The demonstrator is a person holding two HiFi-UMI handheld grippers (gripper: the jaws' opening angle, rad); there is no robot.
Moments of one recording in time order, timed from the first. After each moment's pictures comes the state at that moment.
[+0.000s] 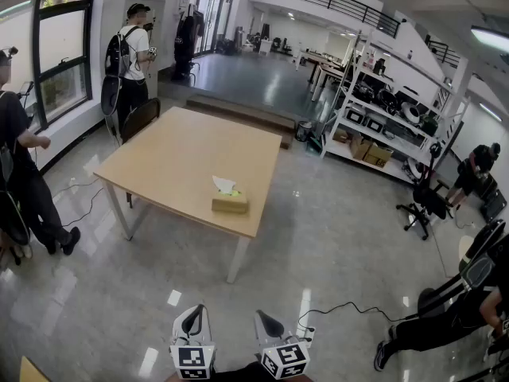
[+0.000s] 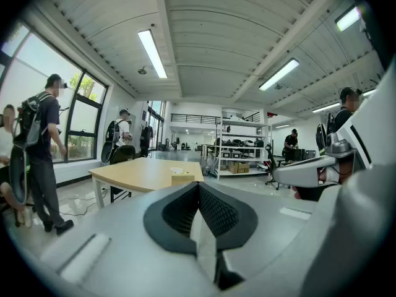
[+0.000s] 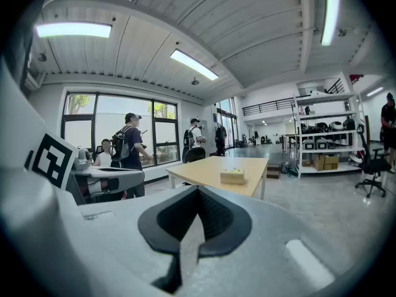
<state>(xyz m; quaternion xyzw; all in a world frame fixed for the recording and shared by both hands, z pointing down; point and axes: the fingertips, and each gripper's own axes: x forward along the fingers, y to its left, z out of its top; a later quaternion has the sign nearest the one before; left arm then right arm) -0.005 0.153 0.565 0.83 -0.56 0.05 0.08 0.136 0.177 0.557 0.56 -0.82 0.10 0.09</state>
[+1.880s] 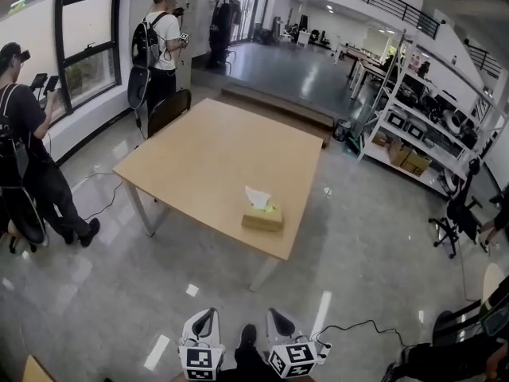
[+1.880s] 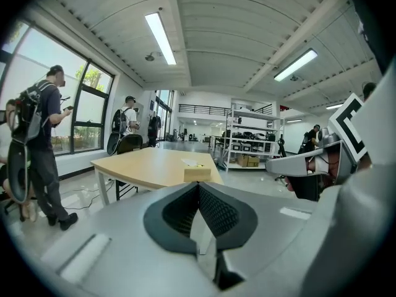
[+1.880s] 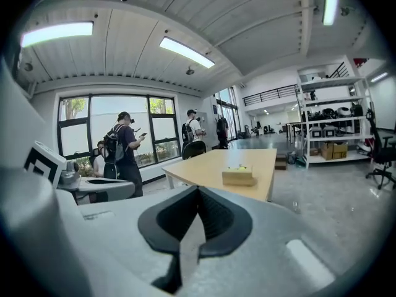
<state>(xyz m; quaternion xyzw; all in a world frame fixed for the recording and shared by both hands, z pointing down) -0.027 0.058 0.595 0.80 -0.58 0.07 0.12 0.119 0.051 0.575 0.54 -0.83 0.14 0.09</state>
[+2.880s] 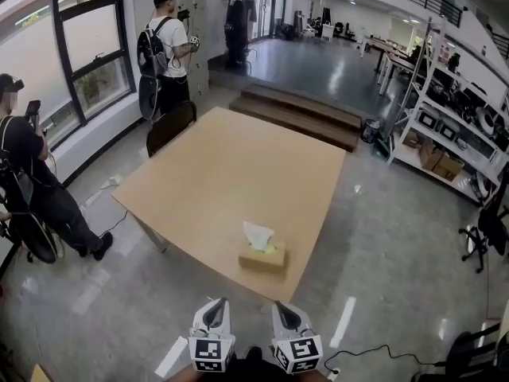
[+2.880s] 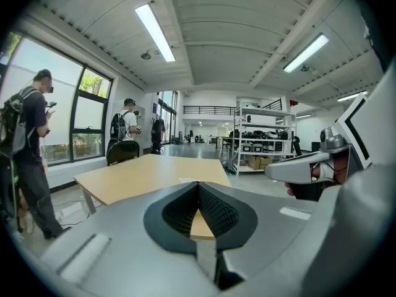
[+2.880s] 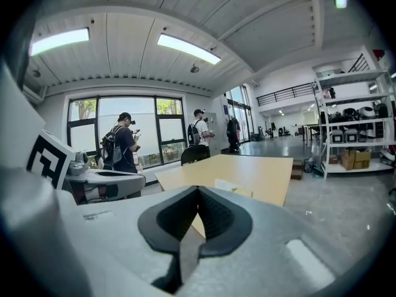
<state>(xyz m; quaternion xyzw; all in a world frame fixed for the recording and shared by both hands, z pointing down) 0.030 -0.129 0.570 0.78 -0.61 0.08 0.10 0.158 -0.134 0.561 0.48 -0.86 0.12 0.10</state>
